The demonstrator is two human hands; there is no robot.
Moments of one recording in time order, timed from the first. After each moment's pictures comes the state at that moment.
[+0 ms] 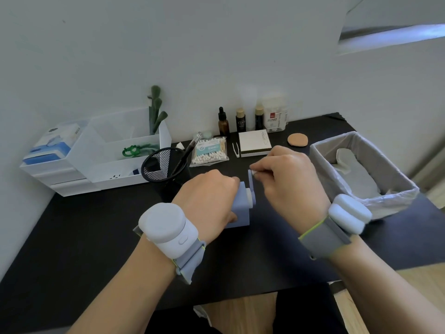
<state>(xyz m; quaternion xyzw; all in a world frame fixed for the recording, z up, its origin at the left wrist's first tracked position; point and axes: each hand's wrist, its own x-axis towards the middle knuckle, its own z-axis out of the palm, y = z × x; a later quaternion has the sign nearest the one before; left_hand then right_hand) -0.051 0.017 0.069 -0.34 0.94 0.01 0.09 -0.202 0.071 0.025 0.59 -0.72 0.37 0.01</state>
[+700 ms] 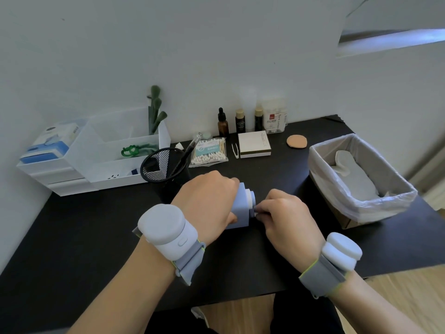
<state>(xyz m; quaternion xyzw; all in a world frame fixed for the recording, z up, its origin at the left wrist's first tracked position) -0.049 0.018 0.067 -0.33 0.94 0.00 0.06 -0.186 0.103 -0.019 0.59 -0.76 0.27 -0.08</state>
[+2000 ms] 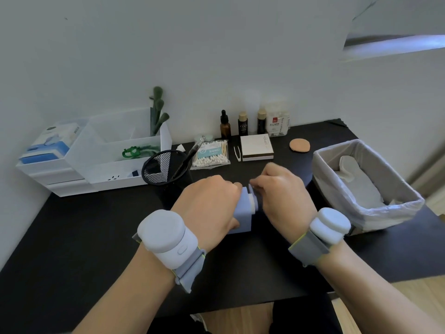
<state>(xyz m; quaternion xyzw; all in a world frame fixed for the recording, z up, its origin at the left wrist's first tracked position) -0.048 0.016 0.066 -0.32 0.95 -0.01 0.06 -0.202 0.061 -0.008 0.63 -0.72 0.28 0.02</state>
